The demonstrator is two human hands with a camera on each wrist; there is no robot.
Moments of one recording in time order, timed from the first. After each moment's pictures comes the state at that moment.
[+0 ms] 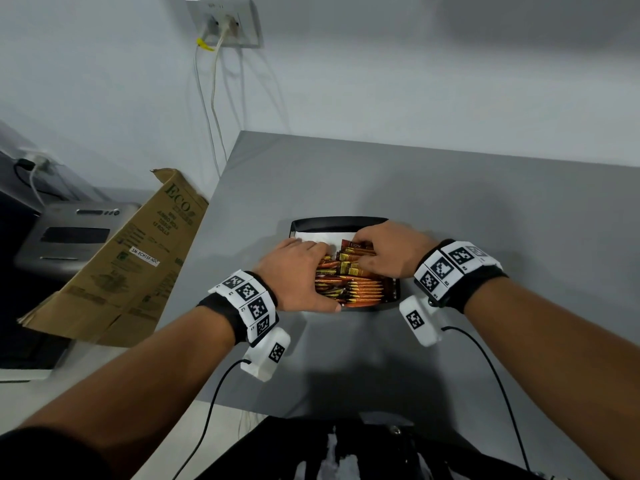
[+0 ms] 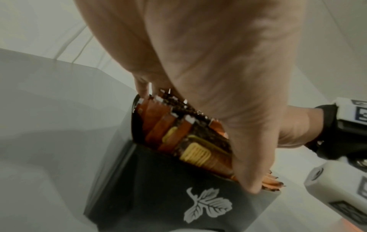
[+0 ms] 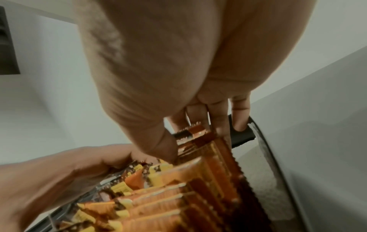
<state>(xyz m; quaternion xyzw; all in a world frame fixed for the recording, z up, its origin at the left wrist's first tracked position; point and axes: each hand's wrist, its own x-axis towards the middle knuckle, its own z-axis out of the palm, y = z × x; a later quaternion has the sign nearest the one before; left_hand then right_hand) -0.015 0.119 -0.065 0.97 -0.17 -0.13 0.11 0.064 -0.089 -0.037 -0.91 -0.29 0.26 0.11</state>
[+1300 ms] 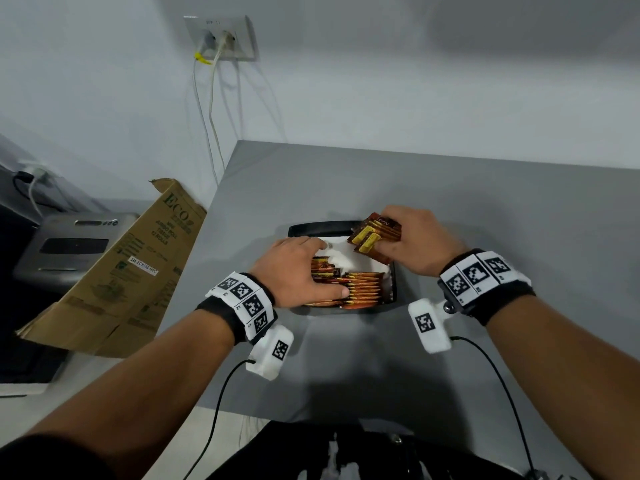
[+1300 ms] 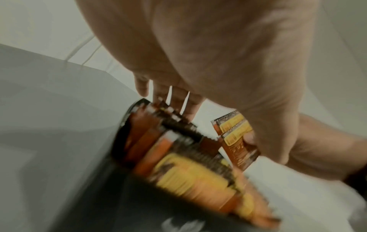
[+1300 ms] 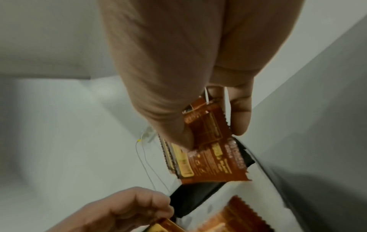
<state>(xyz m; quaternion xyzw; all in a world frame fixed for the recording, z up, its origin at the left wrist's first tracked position) -0.014 0.115 -0.045 0.97 -0.11 -0.12 0.16 0.054 -0.123 -0.019 -0.93 -0.20 0.13 0.28</state>
